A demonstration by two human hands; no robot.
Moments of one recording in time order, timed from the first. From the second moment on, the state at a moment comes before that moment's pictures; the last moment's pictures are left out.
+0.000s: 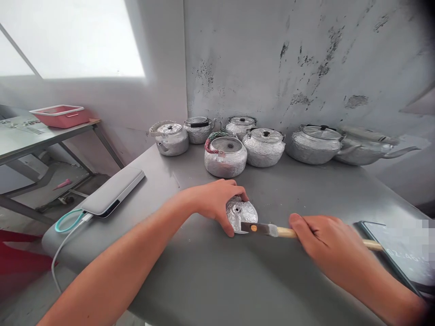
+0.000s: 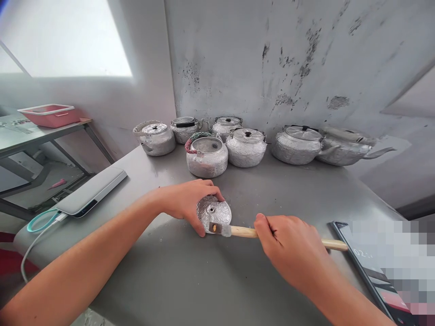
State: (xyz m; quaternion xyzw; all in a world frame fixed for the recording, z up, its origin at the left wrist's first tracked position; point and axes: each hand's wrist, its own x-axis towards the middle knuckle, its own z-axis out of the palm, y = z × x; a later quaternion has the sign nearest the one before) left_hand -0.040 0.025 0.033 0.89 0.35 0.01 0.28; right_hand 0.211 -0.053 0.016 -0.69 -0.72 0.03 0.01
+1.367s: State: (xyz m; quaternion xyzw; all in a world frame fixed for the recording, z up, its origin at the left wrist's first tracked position) left_hand -0.037 0.024 0.035 0.89 0.37 -0.01 0.28; right_hand 0.210 -0.051 0.016 -0.67 -0.73 -0.03 0.12
